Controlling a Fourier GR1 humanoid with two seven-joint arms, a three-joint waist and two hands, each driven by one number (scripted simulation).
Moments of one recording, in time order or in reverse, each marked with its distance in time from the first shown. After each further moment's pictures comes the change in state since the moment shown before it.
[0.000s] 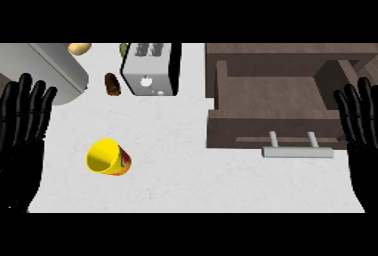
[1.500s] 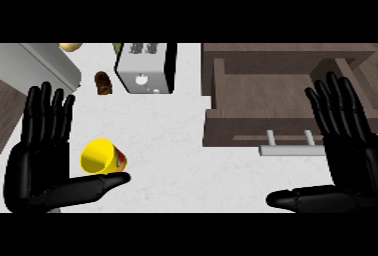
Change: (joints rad) left arm 0.034 -0.087 -0.064 0.087 0.085 0.198 0.017; right arm -0.058 0.058 0.024 0.044 -0.092 0.053 0.099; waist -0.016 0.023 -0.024
